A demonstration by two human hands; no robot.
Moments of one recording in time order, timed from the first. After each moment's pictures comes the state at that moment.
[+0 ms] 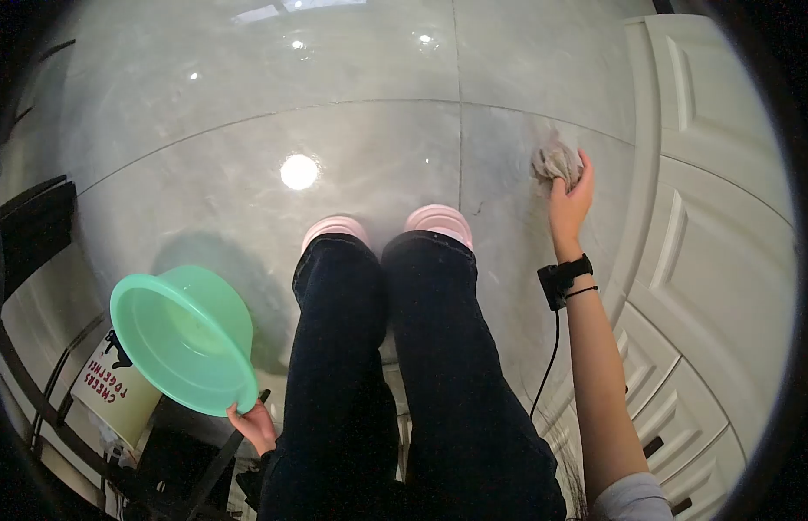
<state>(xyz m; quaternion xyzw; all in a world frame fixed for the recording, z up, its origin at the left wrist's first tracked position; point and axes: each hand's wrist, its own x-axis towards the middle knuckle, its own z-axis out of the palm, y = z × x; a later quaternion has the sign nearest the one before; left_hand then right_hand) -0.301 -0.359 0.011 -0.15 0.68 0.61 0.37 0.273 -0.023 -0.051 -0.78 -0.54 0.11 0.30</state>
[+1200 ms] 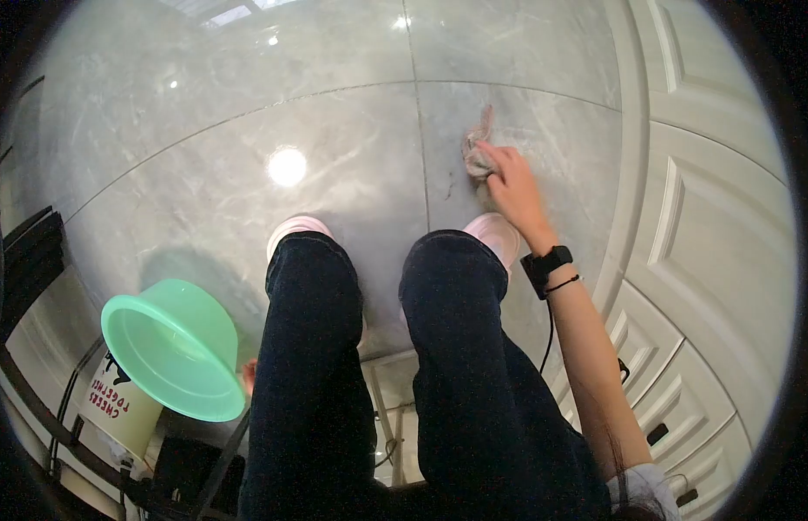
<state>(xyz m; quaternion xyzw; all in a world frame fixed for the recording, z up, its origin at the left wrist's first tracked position) -0.235 -0.317 -0.037 -0.08 0.67 0.50 0.54 0.261 -0.035 -0.052 -0.69 -0.65 0.32 0.10</state>
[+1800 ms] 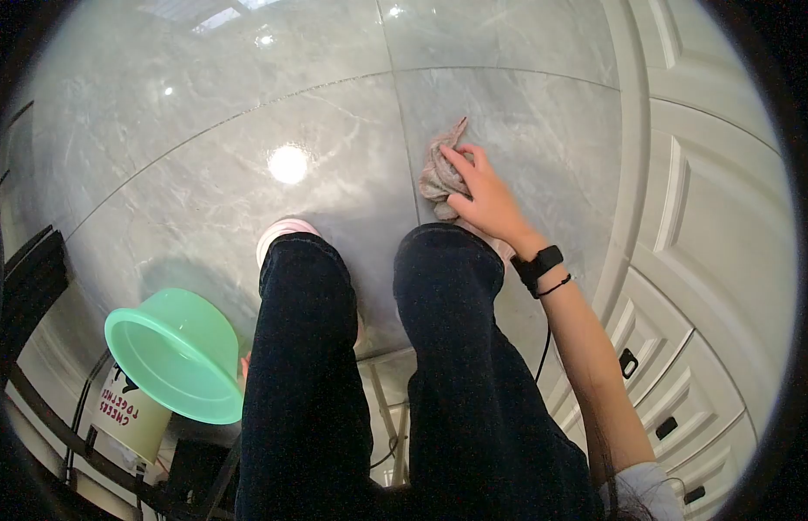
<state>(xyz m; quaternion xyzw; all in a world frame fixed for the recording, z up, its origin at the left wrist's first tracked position) -0.228 -0.287 -0.033 -0.04 0.65 0.46 0.60 0.239 -0.051 -0.044 -0.64 -0.63 0.43 0.10</state>
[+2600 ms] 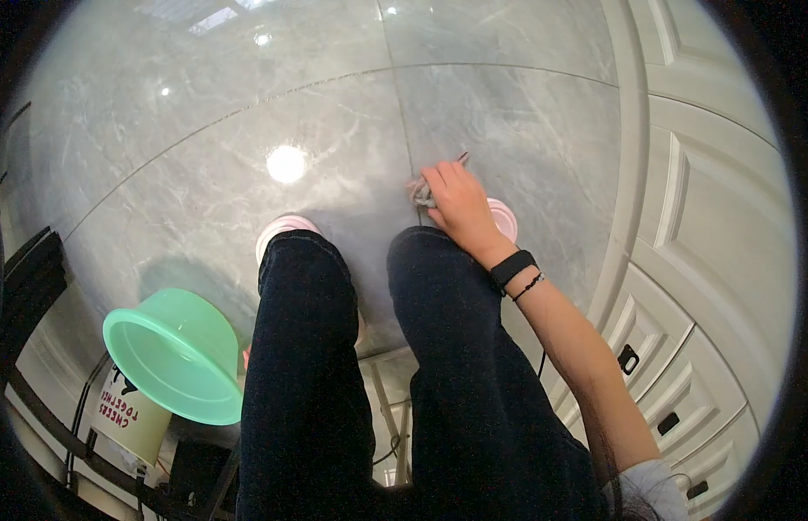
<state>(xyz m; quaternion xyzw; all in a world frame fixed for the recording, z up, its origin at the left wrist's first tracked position) -0.214 -0.270 -0.033 -0.04 0.67 0.44 0.60 0.202 -0.066 -0.057 -0.60 -0.75 0.27 0.07</state>
